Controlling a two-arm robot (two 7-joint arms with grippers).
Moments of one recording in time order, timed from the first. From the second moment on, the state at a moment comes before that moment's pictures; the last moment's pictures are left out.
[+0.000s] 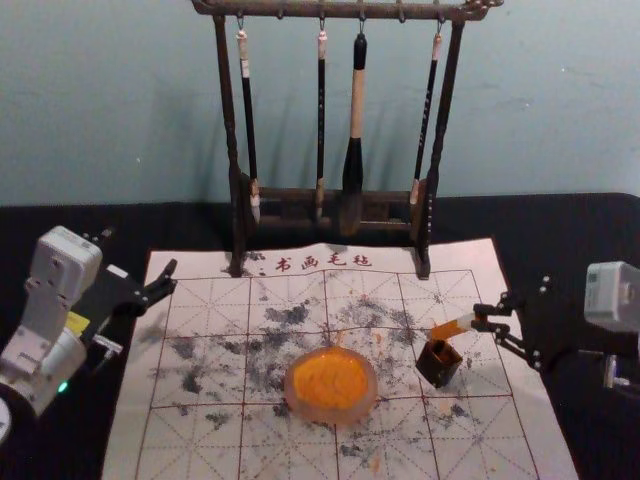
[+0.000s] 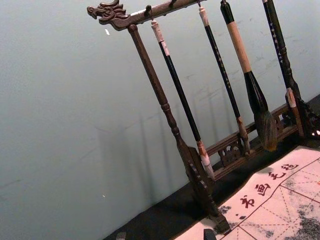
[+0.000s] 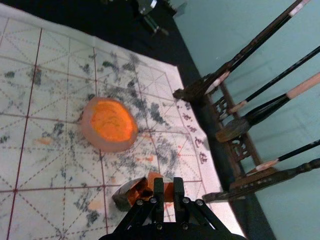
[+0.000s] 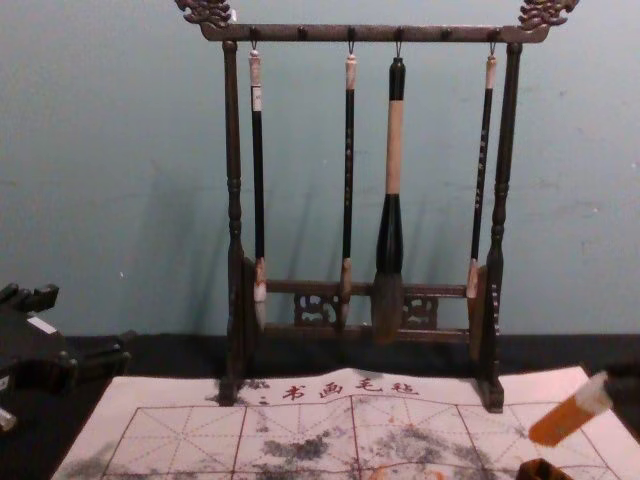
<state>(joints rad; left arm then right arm) -0.20 0.60 0.45 -1.41 -0.25 -0.12 0.03 0.33 0.83 -0.48 -1.53 0.14 -0.22 0.76</state>
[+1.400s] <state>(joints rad) -0.20 0.60 0.45 -1.41 -0.25 -0.12 0.03 0.43 0.69 -0.59 -1.68 0.09 0.23 0.69</state>
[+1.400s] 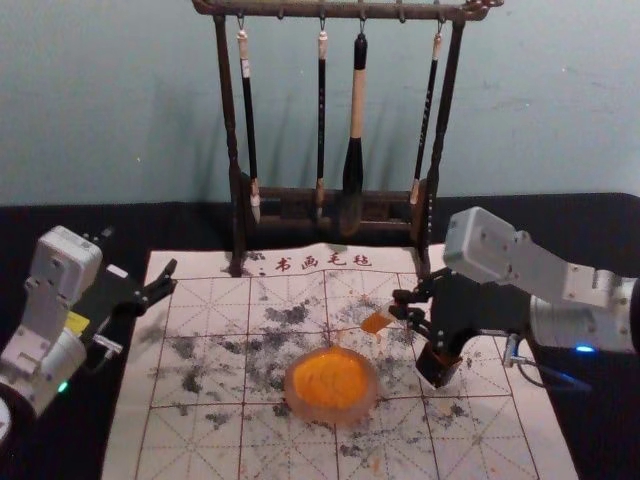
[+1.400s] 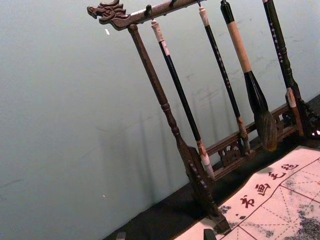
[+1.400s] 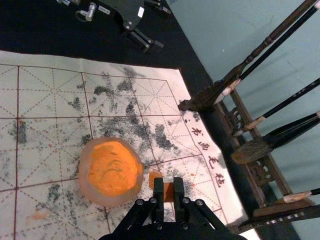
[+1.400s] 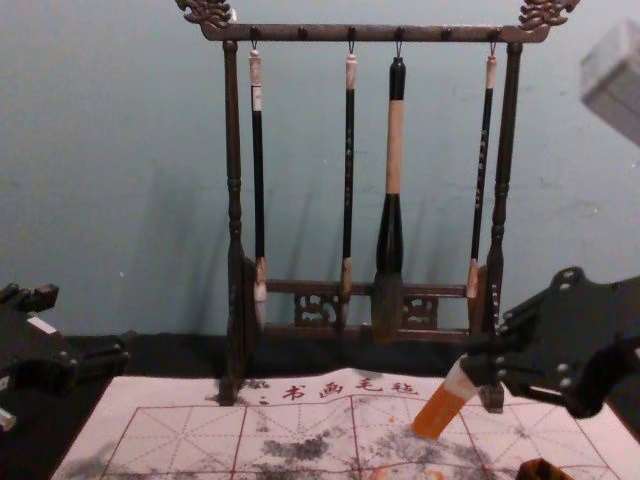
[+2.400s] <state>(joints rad) -0.20 0.60 0.45 -1.41 -0.25 -0.12 0.03 0.40 0.61 -0.64 -1.70 0.08 0.37 0.65</state>
